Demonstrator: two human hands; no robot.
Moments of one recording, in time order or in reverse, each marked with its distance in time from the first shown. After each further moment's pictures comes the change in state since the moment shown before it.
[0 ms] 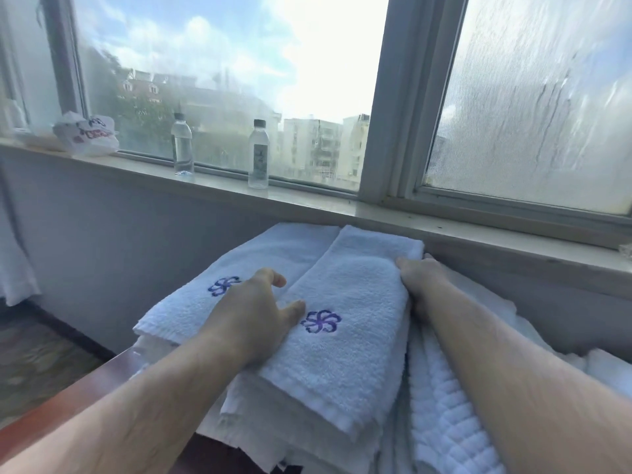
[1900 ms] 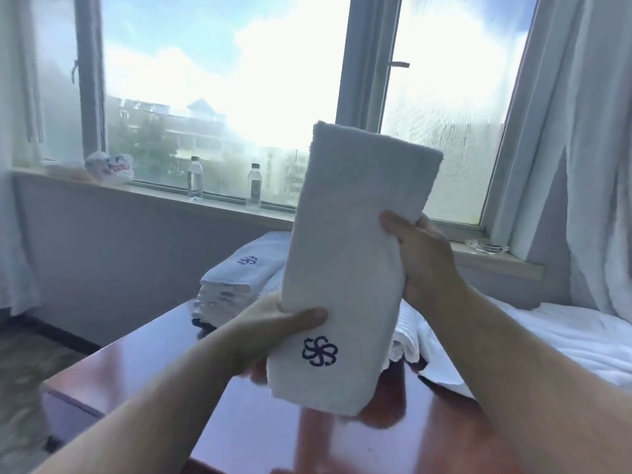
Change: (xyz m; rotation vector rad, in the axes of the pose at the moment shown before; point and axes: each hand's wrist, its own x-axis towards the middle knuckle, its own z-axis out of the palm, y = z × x) left_hand -0.264 0.024 -0.060 -0.732 -0.521 0.195; right_hand -0.369 -0.046 -0.158 0.826 -0.190 -0.417
